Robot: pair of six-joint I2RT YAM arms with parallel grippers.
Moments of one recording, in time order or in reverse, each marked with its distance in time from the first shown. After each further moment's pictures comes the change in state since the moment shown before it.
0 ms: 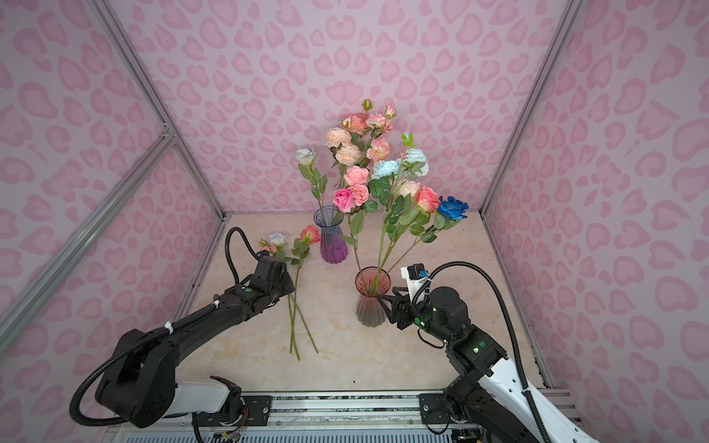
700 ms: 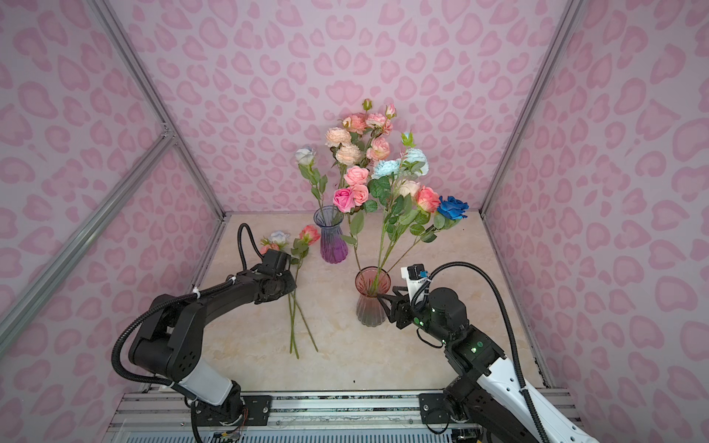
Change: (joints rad) left arm 0.051 0.171 0.113 -0.074 0.059 -0.030; right arm 0.000 0.013 -0.019 0.041 0.018 0.000
